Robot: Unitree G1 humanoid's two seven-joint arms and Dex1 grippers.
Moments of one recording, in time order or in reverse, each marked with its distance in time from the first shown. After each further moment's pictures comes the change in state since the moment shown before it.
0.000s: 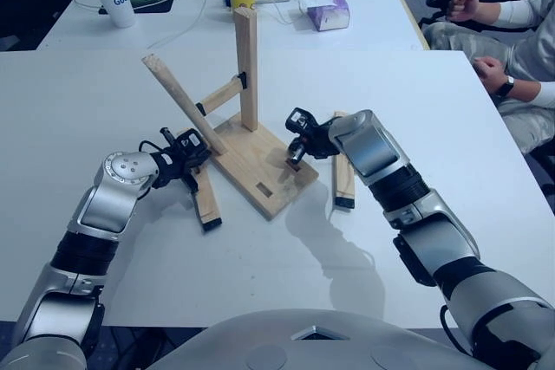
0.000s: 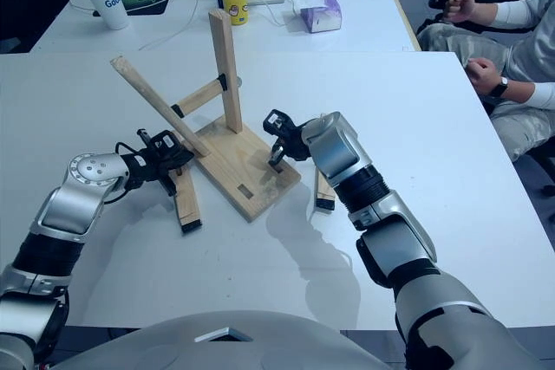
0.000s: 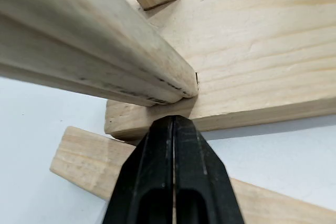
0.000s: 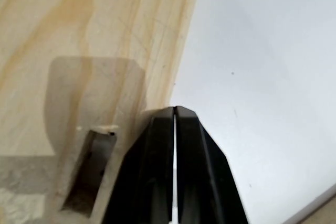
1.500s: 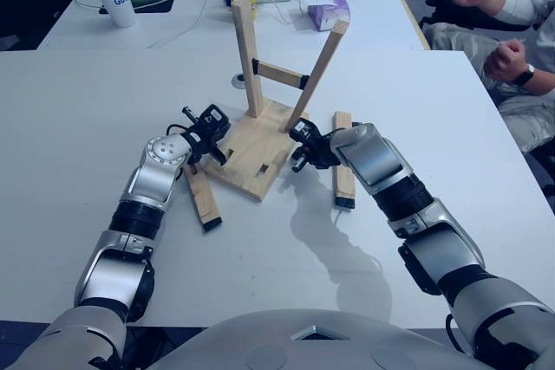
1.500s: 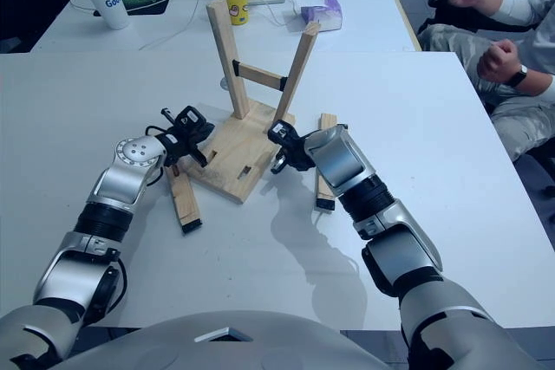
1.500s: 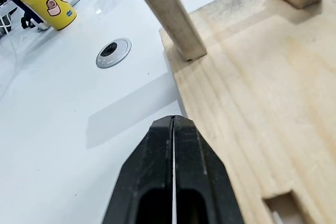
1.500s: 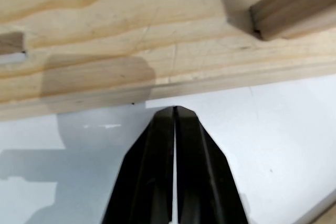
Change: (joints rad) left arm -0.200 -0.248 0.017 0.391 0.091 -0.230 0.191; right arm 0.047 -0.030 0.019 -0.035 0.092 0.026 -0.107
